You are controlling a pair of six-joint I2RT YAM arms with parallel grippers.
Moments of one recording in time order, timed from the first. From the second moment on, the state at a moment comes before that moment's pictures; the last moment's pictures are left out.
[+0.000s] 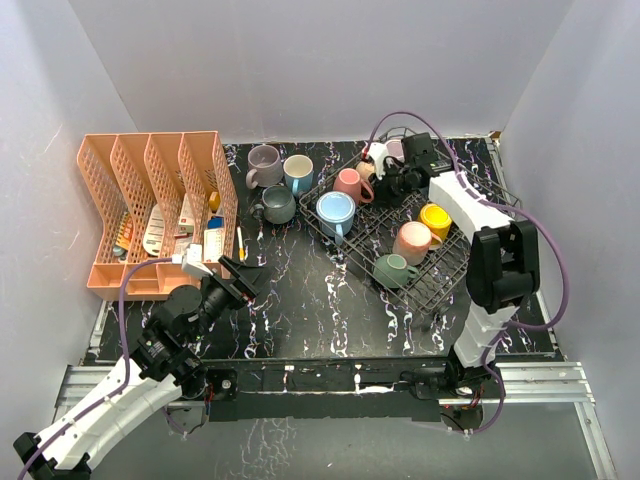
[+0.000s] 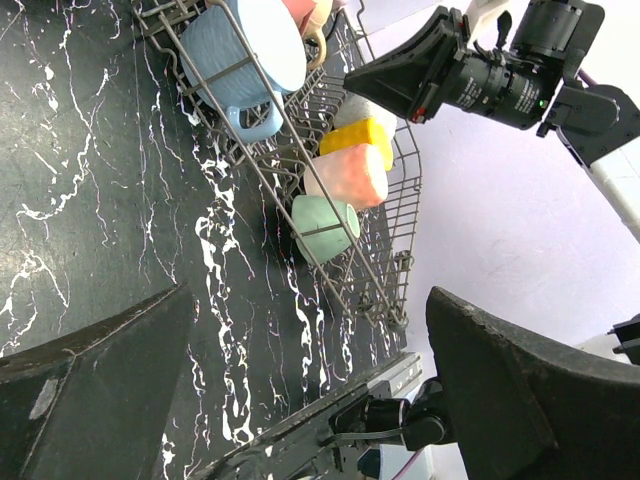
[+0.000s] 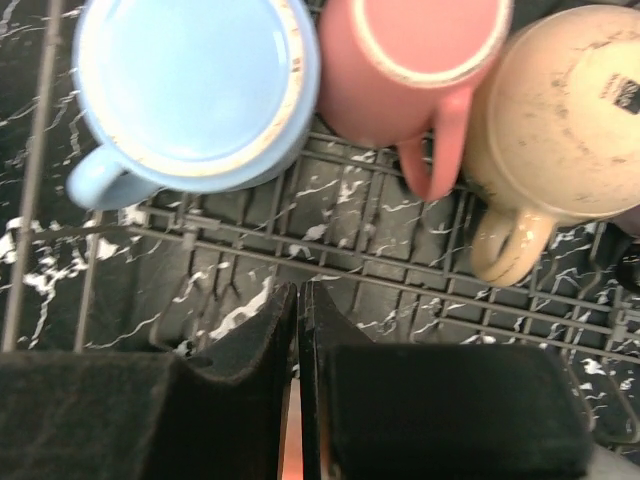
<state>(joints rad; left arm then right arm) -0.73 0.32 0.34 -0.20 -0.17 -1.07 0.23 1.80 1.47 -0.58 -0.53 -0.58</state>
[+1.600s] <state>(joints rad) -0.73 0.36 0.36 -0.21 -0.18 -1.06 0.06 2.25 1.97 -0.61 -0.29 -0.65</state>
